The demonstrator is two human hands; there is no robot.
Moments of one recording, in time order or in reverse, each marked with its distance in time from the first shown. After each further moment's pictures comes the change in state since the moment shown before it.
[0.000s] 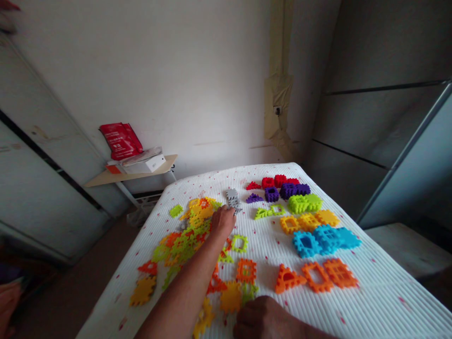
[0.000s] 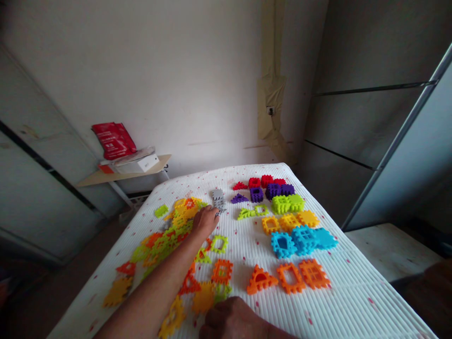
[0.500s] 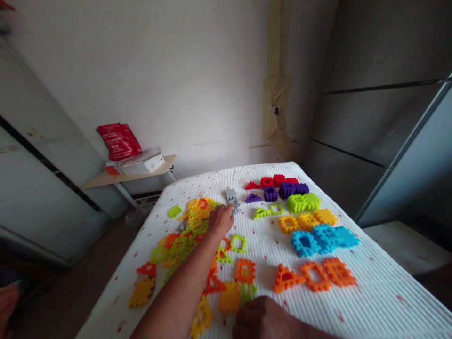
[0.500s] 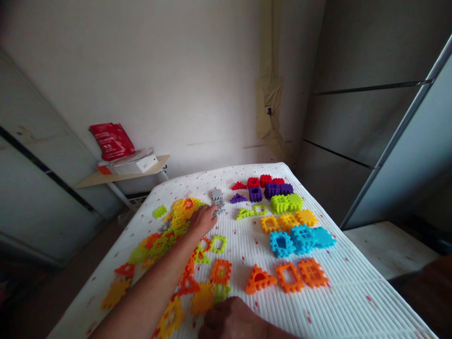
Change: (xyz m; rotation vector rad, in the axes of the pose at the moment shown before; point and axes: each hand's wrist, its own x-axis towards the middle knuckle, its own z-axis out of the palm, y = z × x) left_hand 0.001 -0.005 -0.012 0.013 -0.035 0.023; right_hand -0.001 0.002 0.004 -0.003 0.014 -0.005
